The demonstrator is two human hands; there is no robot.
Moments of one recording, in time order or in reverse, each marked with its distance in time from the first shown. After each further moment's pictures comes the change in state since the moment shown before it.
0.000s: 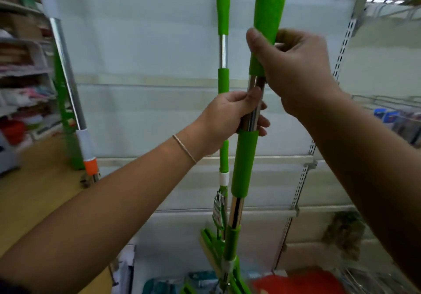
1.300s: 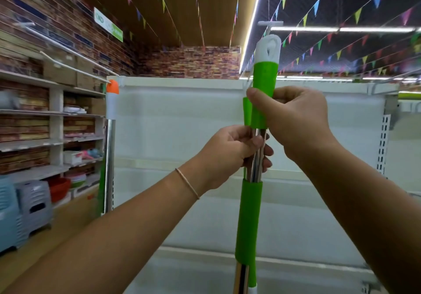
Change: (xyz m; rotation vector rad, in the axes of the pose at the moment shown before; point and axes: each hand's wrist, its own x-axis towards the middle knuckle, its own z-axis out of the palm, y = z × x) left_hand 0.067 0.084 -0.055 0.116 0.082 0.200; right_hand 0.118 -0.018 0.030 0.203 0.106 -0.151
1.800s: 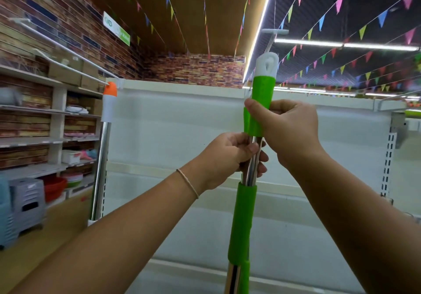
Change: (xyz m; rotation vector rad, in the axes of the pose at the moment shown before) left_hand 0.038 -0.018 -0.014 0.044 0.017 -0.017; right_hand 0.031 0.031 0.011 -0.038 -0.021 0.017
